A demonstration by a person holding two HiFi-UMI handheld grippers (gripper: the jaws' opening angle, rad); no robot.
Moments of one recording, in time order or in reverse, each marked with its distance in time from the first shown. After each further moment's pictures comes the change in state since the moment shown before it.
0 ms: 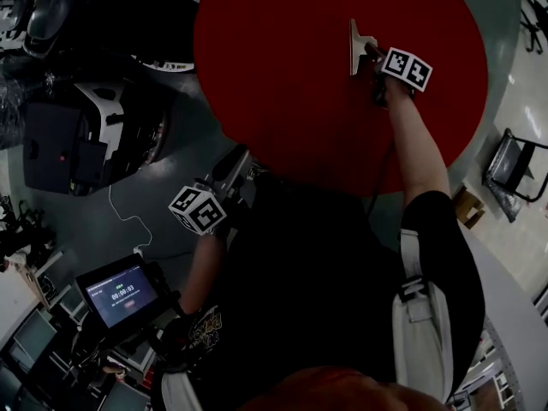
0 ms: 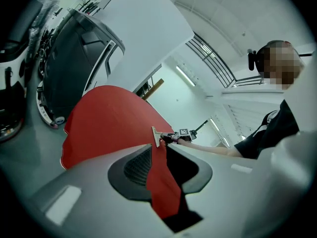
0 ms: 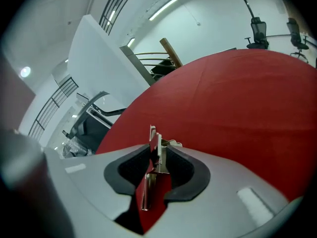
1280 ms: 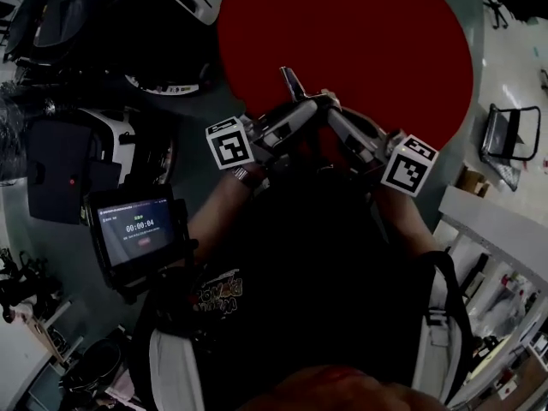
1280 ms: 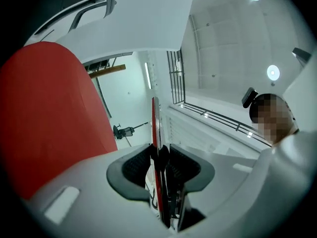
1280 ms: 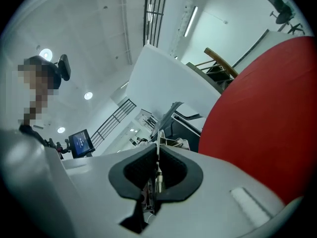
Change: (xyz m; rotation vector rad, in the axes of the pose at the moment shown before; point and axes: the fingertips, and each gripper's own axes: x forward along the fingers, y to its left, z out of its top) left arm -0.020 -0.078 0.080 -0.220 0.070 -0.765; right arm -0.234 0.389 -0.175 -0.057 -0.184 0.620
